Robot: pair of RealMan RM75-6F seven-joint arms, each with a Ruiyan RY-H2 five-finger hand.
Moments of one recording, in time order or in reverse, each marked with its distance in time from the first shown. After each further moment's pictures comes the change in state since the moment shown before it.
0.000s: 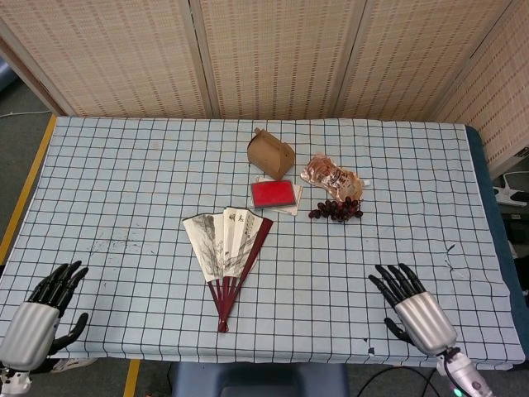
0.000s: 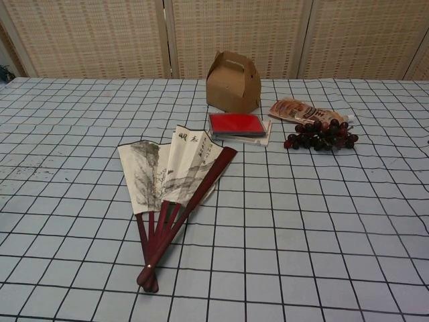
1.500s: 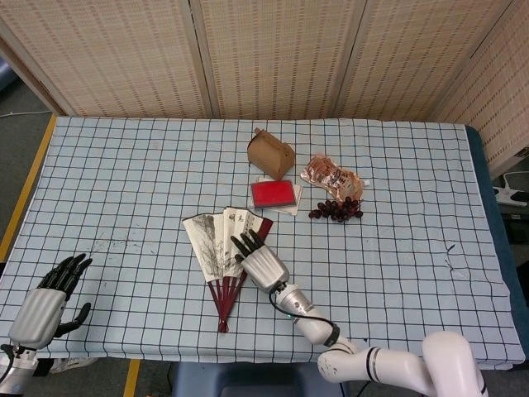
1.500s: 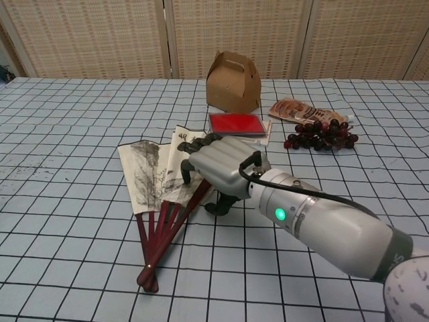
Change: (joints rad) left arm -0.073 -0.029 -0.025 0.082 -0.140 -0.146 -0.083; right arm 0.650 -0.806 0.267 0.482 0.527 -0.412 -0.453
